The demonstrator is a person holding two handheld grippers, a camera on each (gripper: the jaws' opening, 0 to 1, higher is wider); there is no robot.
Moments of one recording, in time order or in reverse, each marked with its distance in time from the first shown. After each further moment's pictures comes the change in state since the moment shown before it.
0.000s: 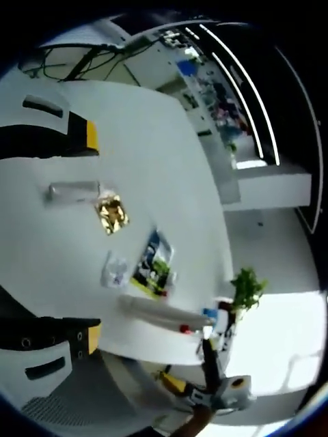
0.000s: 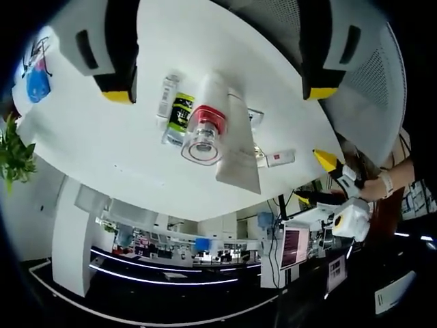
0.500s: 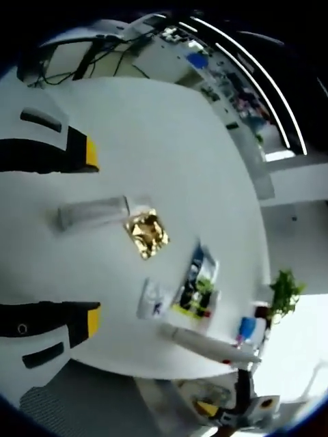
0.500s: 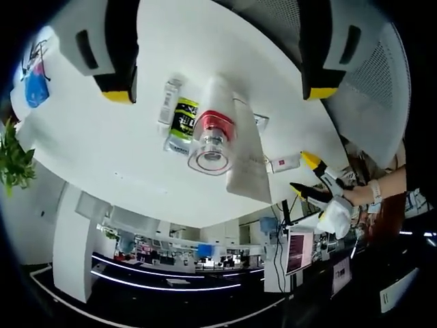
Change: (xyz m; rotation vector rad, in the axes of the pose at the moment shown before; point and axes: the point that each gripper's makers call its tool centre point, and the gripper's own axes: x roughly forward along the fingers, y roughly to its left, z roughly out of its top) left arm 0.041 0.040 -0.047 0.043 0.252 -0.027; right arm 0.010 -0.007 -0.008 0.020 0.037 -0.001
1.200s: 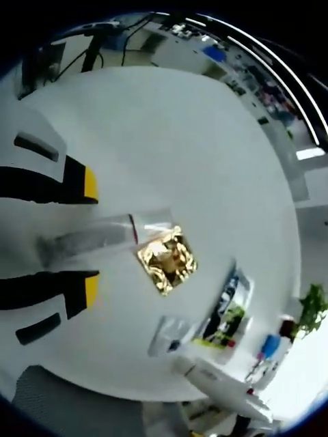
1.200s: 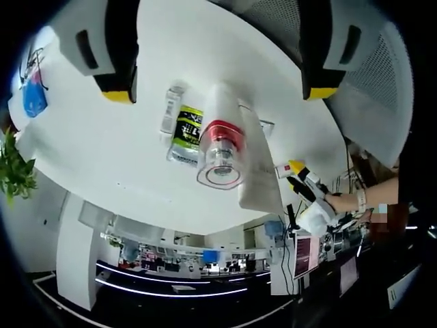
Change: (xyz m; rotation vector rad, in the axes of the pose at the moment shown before) left arm 0.037 0.023 -0.016 -0.023 0.201 0.000; right arm 0.004 -0.009 -0.014 0.035 0.038 -0.012
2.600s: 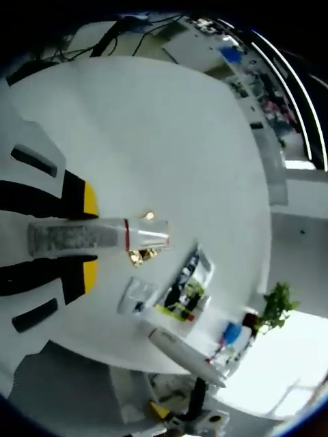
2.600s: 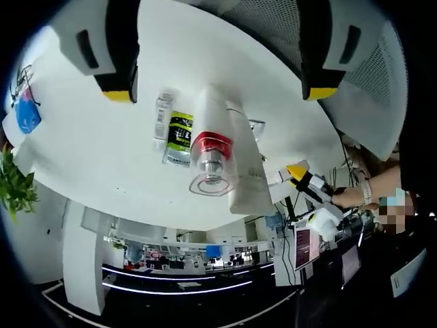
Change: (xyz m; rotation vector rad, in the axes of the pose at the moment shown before) left arm -0.051 -0.034 0.027 -0.144 -0.234 -0.129; right arm -0.007 0.017 -0.009 0.085 -0.040 0.011
